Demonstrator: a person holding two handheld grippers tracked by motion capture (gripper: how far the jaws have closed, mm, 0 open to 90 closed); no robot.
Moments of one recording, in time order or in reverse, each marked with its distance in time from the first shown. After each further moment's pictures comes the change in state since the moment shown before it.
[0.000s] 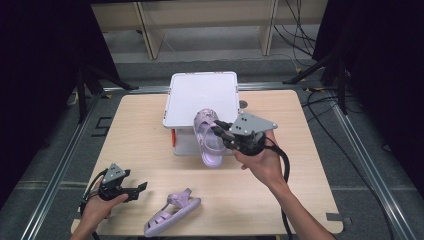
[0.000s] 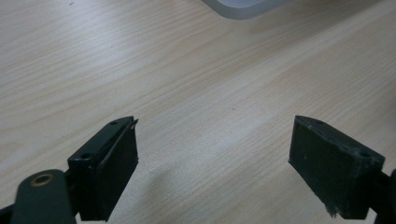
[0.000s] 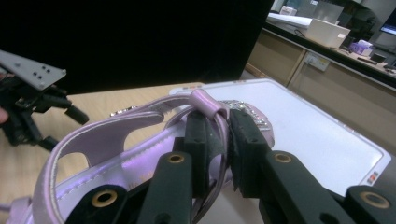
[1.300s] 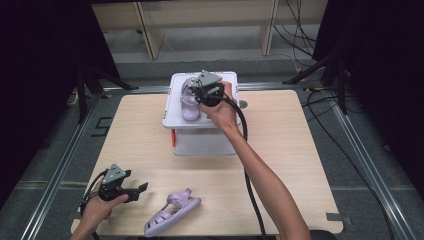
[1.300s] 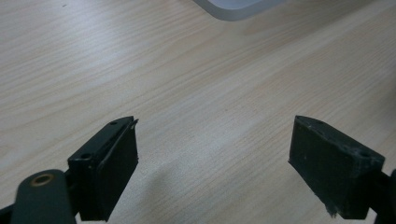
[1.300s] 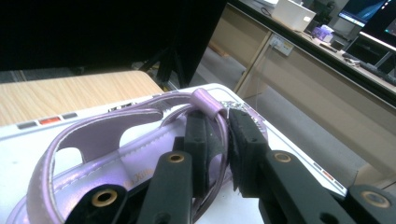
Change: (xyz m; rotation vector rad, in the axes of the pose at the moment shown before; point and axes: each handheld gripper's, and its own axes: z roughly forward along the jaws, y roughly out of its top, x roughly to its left) left arm -0.004 0.000 0.000 -0.014 -0.016 -0.024; right arm -0.067 0.023 0.158 0.120 -0.164 -0.053
